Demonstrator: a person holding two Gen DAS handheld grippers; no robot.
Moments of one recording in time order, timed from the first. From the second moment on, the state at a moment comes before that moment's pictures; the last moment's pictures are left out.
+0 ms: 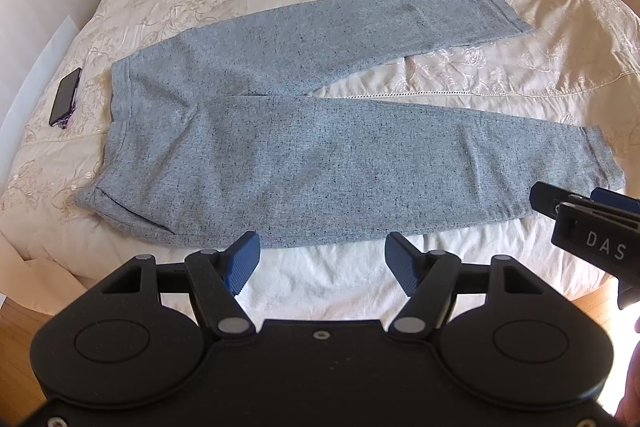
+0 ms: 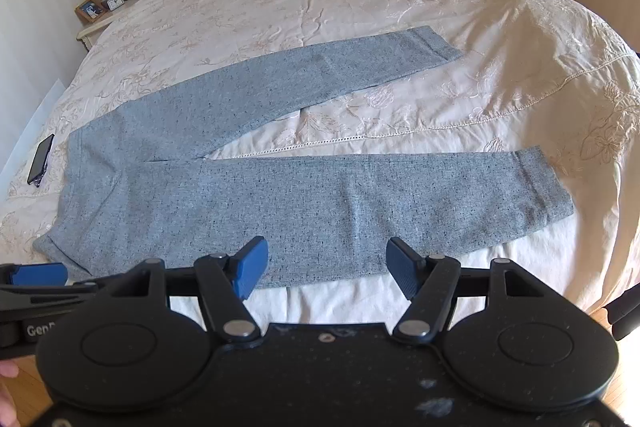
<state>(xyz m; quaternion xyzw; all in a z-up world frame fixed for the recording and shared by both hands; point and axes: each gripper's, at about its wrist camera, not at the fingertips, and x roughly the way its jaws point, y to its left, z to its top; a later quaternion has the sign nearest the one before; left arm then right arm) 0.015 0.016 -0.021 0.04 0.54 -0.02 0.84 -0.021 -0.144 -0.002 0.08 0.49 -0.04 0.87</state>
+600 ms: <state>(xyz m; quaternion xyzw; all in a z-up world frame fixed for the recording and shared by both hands) 0.084 0.014 -0.043 0.09 0.54 -0.05 0.83 0.026 -0.152 -0.032 0.08 0.48 -0.21 0.85</state>
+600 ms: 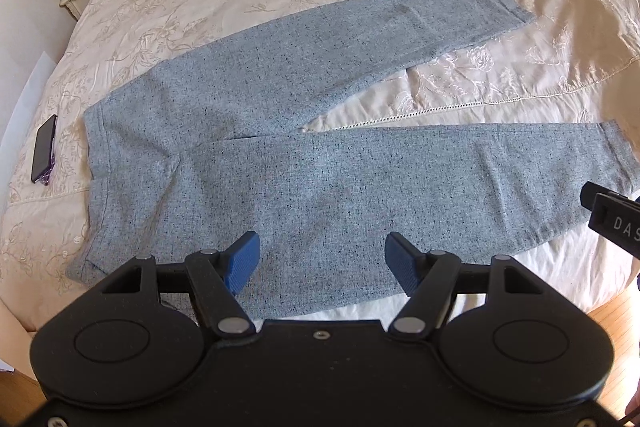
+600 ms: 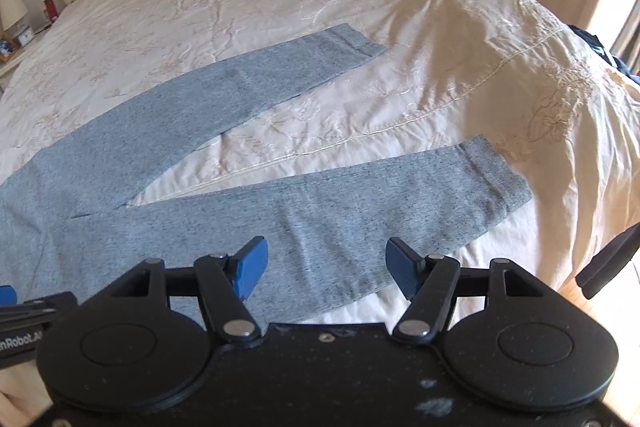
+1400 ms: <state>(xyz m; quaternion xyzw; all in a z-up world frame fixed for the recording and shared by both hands) 0.139 0.005 -0.113 0.04 0.60 0.06 0.79 0.144 -0.176 -0.184 0.05 0.59 0.02 0.81</state>
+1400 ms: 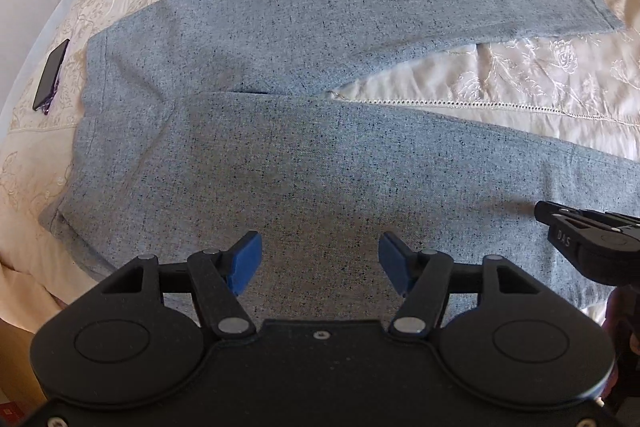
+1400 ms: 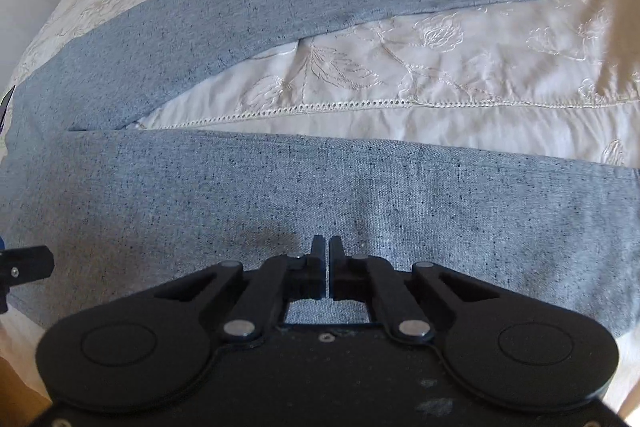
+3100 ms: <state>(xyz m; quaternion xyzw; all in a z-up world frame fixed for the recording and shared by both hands) 0.196 0.115 -0.137 -0.06 0.57 0.17 0.80 0.191 -0.393 -0.171 0.03 0.55 -0.10 0.83</state>
